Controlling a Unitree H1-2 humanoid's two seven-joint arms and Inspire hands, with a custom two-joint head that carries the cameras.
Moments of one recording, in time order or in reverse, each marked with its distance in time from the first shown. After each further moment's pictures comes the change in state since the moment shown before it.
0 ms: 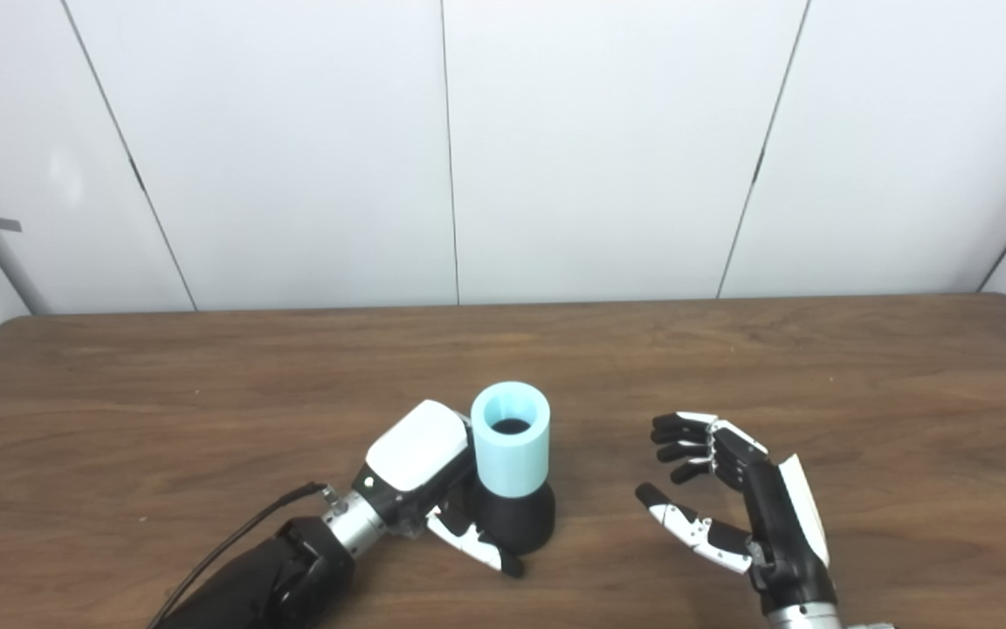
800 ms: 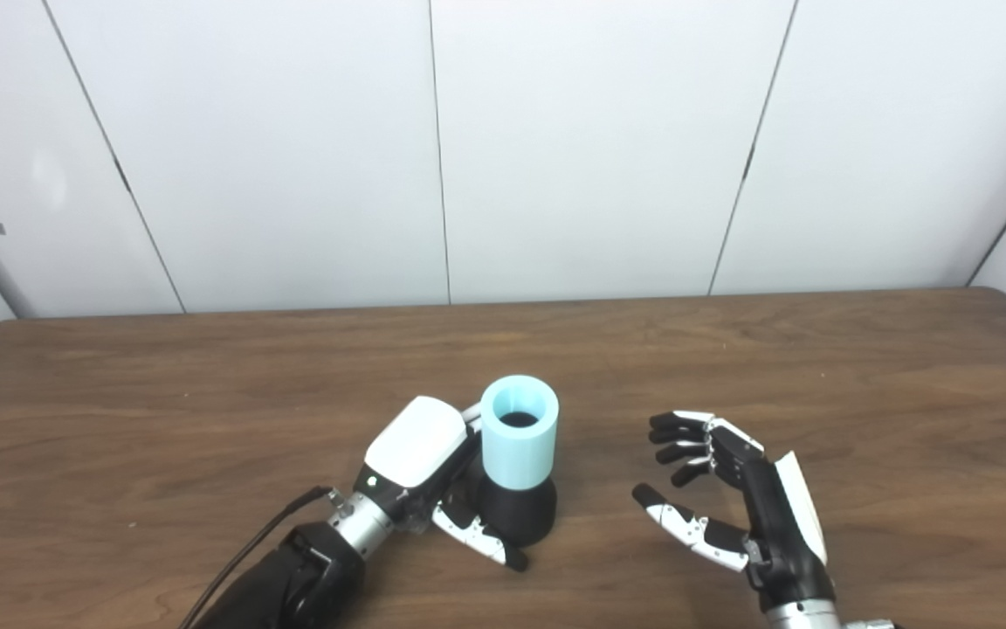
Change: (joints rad) left arm 0.074 -0.068 0.144 -0.077 0.076 0.100 -0.103; right arm -0.006 -0.001 0.001 0.000 -0.024 0.004 0.000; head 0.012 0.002
